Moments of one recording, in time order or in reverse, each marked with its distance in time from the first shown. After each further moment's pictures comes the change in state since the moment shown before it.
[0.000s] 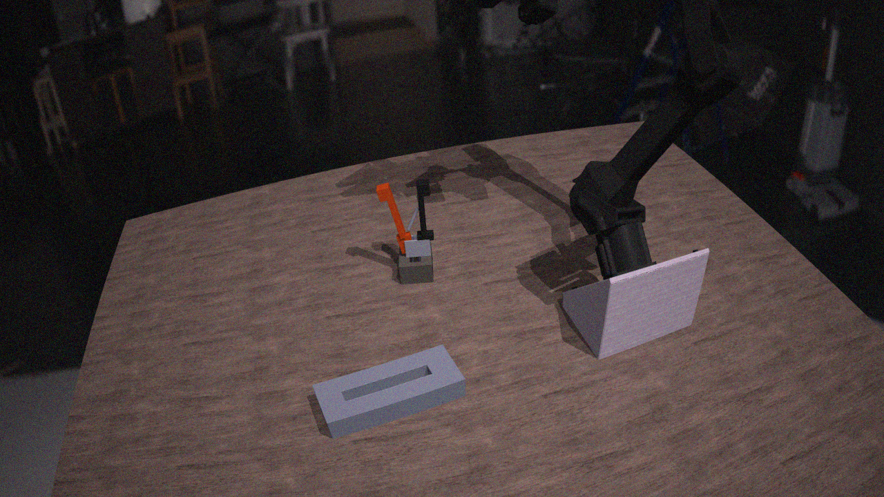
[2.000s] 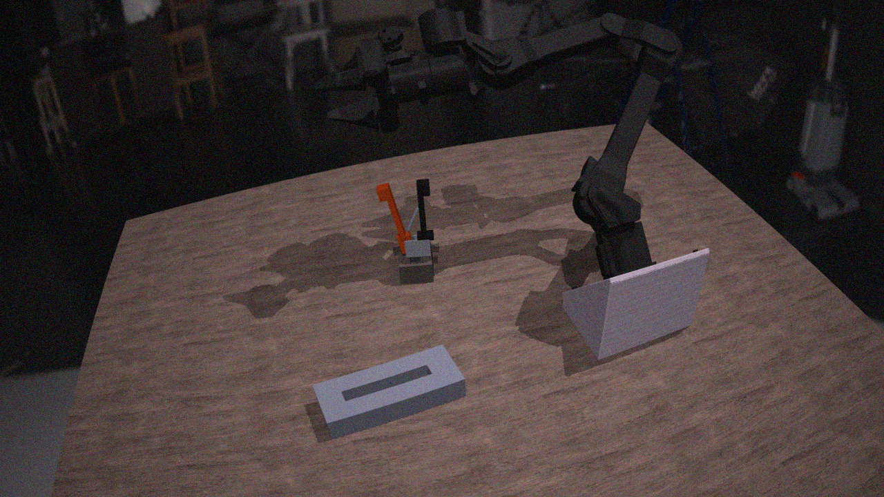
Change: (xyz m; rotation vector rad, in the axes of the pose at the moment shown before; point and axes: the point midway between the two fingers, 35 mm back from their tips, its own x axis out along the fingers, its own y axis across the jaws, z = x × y) arm 0.150 0.195 0.116 -2.837 -0.615 0.129
